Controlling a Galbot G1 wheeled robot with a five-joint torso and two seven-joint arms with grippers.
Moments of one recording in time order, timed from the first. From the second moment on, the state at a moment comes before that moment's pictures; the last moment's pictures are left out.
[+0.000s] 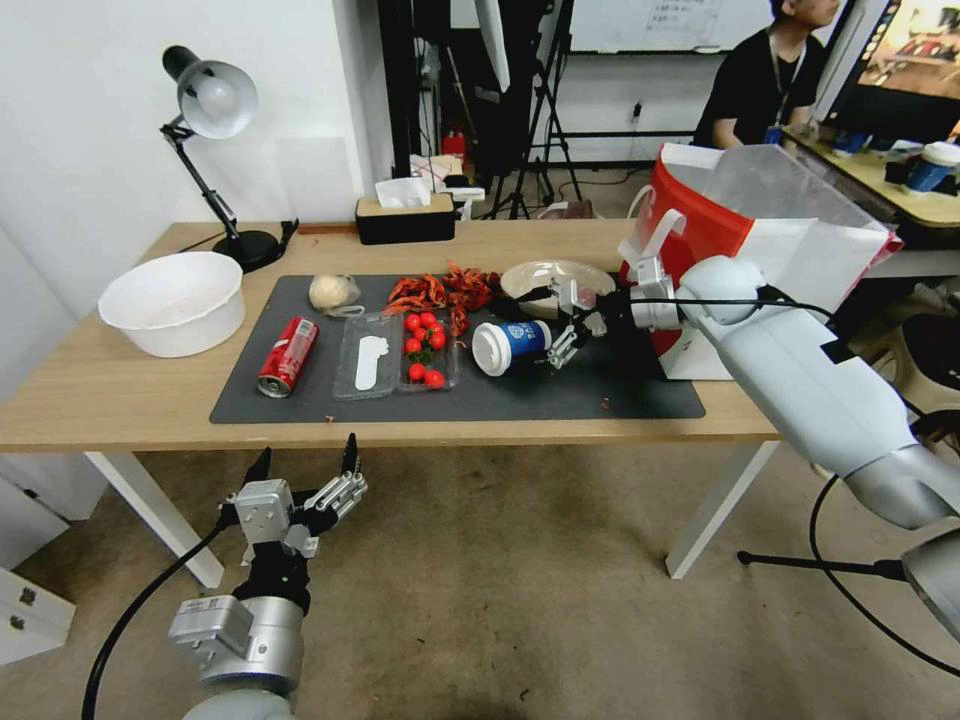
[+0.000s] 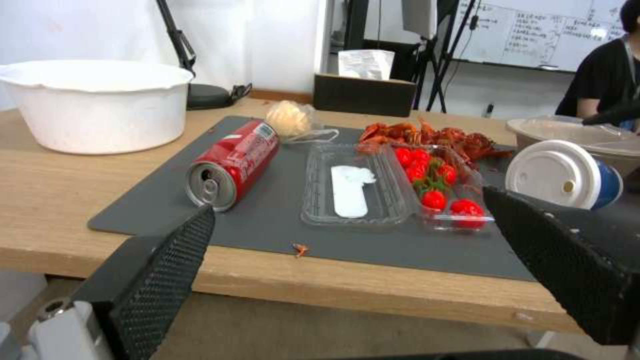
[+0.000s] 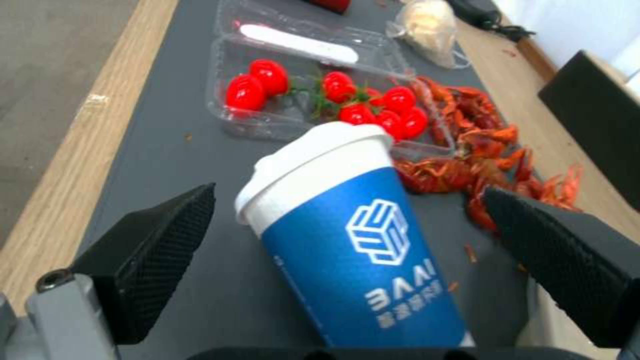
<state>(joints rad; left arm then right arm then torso) 1.84 -1.61 -0.51 -2.39 -0.13 0.09 -0.06 -0.19 0.98 -0.22 1.18 0.32 0.04 -1.13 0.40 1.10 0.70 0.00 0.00</state>
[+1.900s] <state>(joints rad) 1.84 -1.61 -0.50 -2.41 -0.13 0.09 -0.07 -0.18 1.07 -0.24 1.08 0.23 0.05 -1.16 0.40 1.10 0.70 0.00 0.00</state>
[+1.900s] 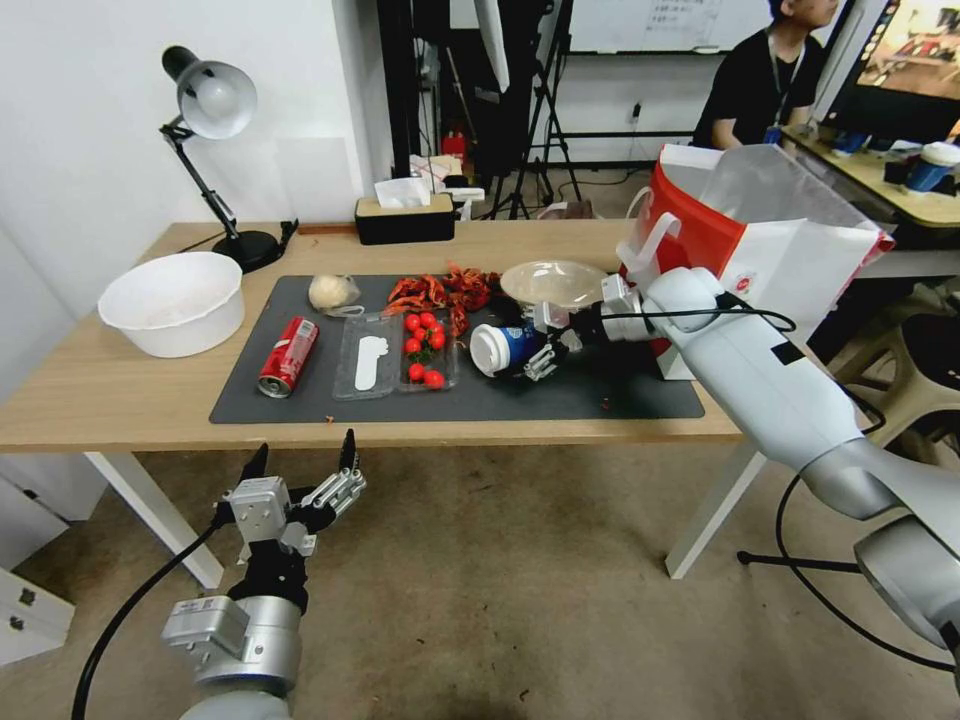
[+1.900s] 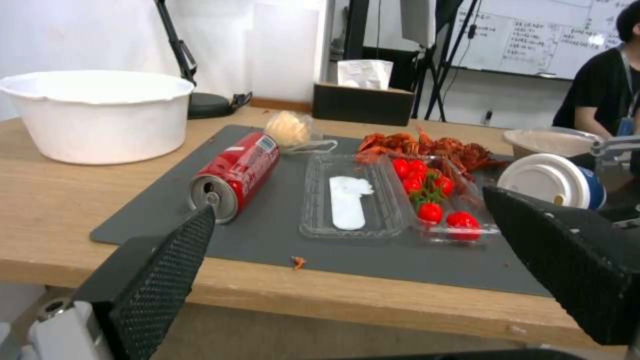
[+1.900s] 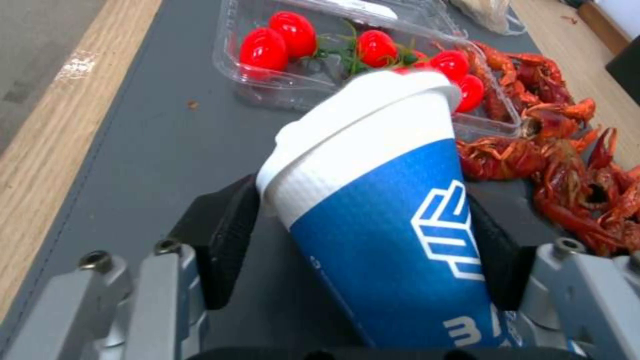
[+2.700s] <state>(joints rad) 1.84 -1.61 -0.48 -2.41 -0.11 0.09 -0.08 -0.28 1.02 -0.12 1.22 0.38 0.01 -1.05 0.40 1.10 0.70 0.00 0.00</state>
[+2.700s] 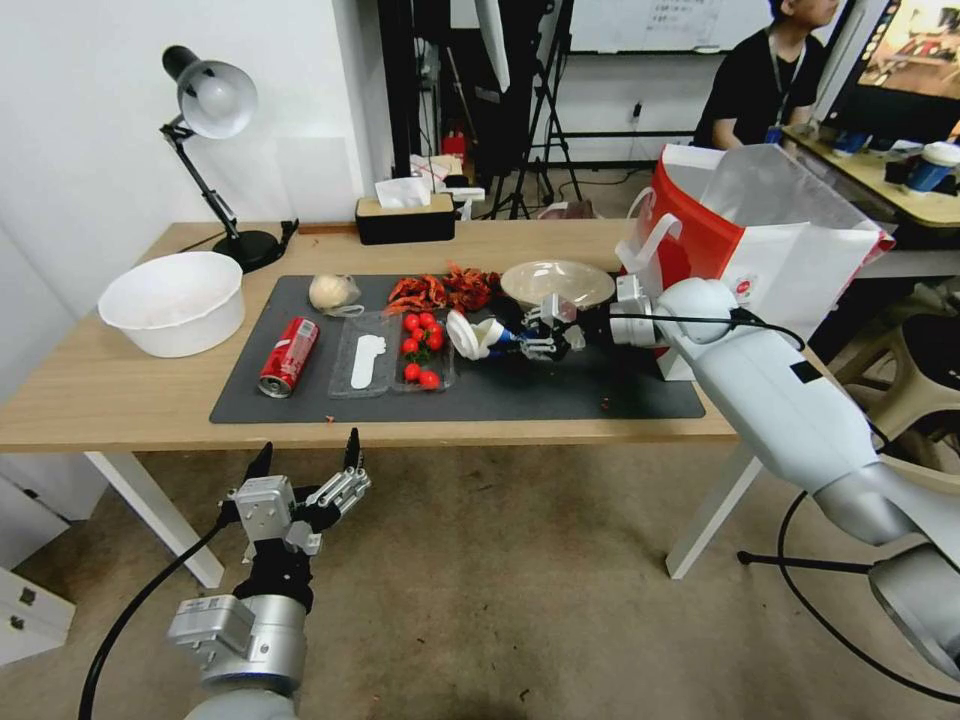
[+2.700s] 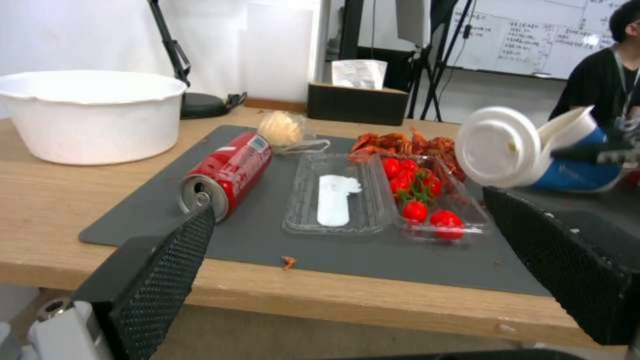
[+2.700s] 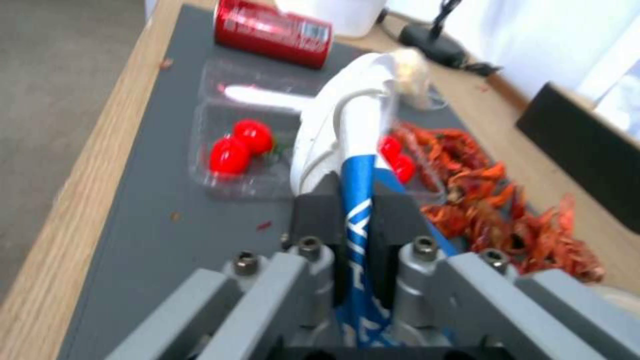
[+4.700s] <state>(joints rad) 1.89 -1.61 -0.42 -2.42 -0.06 0.05 -0.07 -0.58 0.76 0.51 1.64 1.08 -0.15 -0.16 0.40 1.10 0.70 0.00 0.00</state>
